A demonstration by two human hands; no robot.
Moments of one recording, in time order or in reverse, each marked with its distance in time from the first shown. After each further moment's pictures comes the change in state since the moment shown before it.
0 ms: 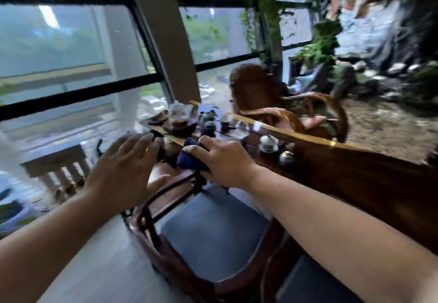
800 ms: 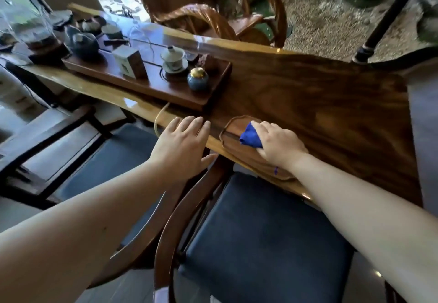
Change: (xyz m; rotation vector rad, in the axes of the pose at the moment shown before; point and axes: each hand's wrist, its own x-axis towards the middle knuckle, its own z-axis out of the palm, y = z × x) left_hand 0.160 0.399 0.199 -0.331 -0.294 0.402; right_hand -0.396 0.286 0.145 -0.107 -0.476 0.745
